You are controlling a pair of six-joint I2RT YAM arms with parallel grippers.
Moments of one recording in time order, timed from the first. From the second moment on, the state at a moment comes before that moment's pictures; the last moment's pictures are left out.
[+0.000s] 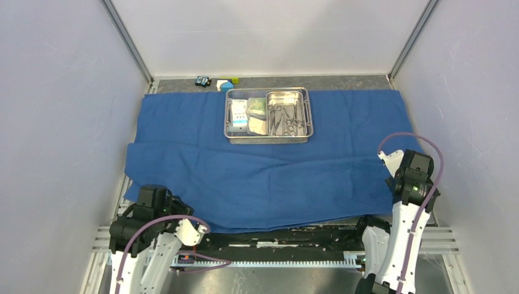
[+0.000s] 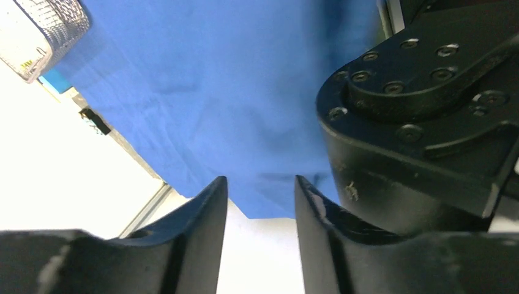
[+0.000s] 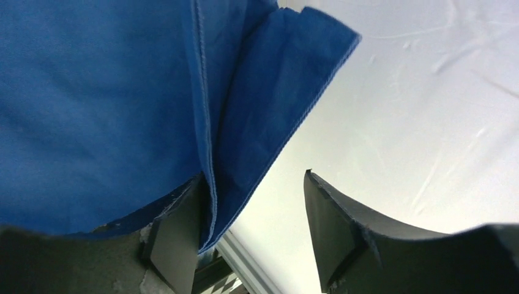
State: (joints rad) left arm -0.16 0.28 0.78 -1.57 0.13 1.91; right arm -0.40 0.64 0.77 -1.13 0.45 -0.86
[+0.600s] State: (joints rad) left arm -0.16 0.78 1.08 -1.54 0.30 1.72; right arm -0.40 0.85 1.20 -1.23 0.23 -0.84
